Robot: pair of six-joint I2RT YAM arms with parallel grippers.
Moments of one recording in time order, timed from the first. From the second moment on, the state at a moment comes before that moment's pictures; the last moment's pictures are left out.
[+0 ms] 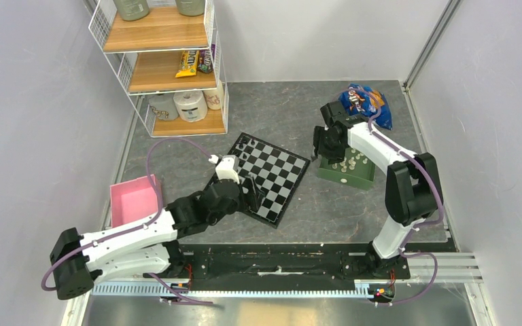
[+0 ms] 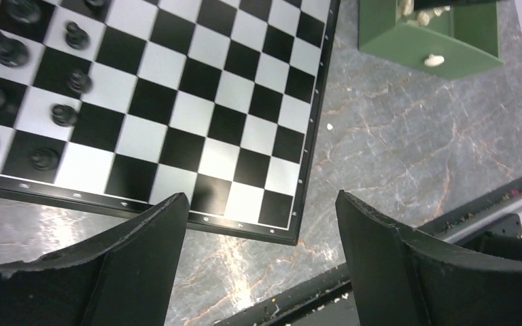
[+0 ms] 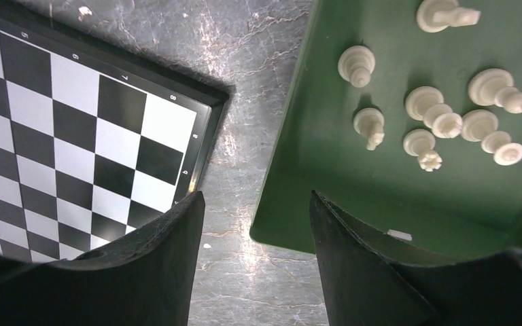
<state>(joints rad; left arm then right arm) -1.04 0.94 0.59 -0.24 -0.41 -0.80 0.33 1.73 1.31 -0.75 0.01 0.47</state>
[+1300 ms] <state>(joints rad) -0.58 0.85 0.83 -0.55 -0.36 -0.43 0.51 1.68 1.19 -0.75 -0.09 0.54</state>
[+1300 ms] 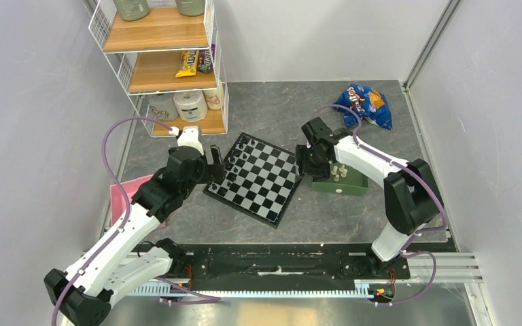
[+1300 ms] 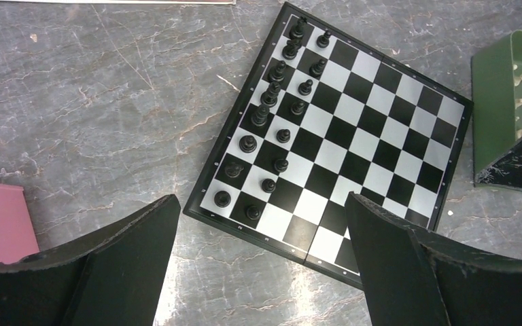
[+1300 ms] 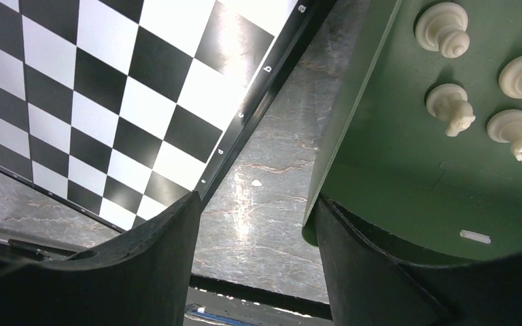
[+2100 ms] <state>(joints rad) -0.54 0.84 0.72 -0.49 -0.41 -0.41 0.55 1.65 1.34 -0.81 0.02 0.51</state>
